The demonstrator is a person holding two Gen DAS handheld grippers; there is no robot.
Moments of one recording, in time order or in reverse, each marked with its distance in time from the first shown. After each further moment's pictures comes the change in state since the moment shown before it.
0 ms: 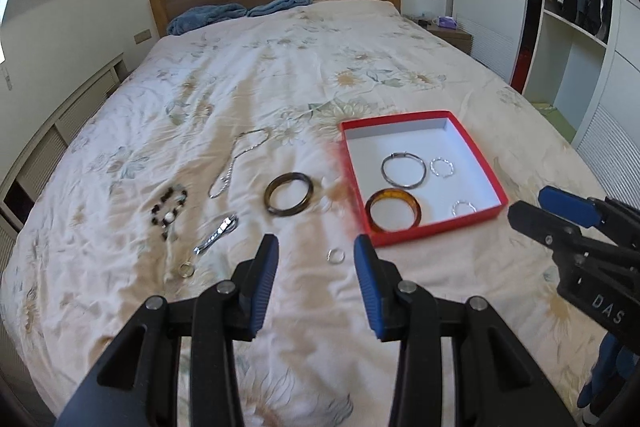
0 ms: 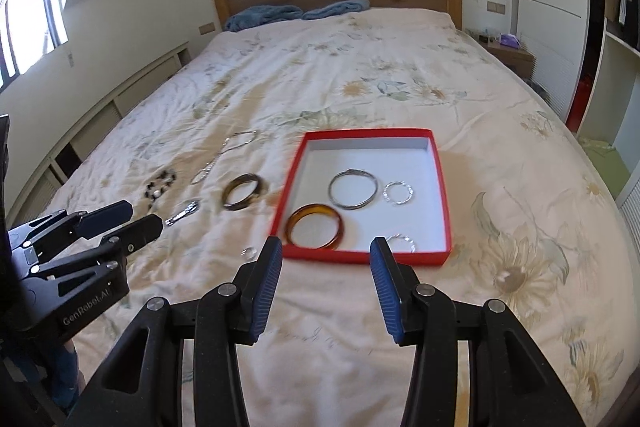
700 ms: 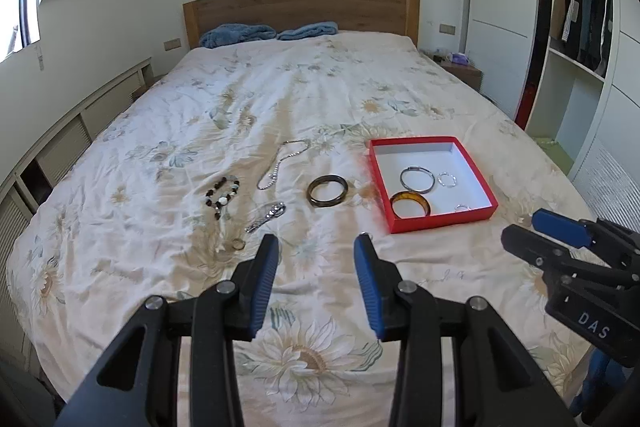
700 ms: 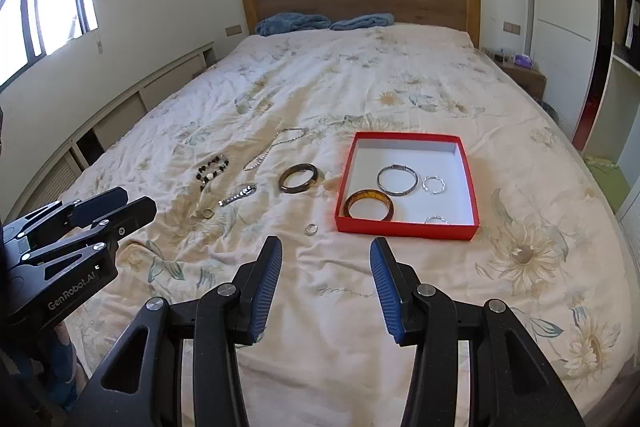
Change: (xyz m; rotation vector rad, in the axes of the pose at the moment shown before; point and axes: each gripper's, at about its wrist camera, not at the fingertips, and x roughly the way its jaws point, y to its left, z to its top) left arm -0.090 0.053 -0.047 -0.085 -0.108 0.020; right arm -0.065 0.067 -0.034 -0.066 -0.039 0.027
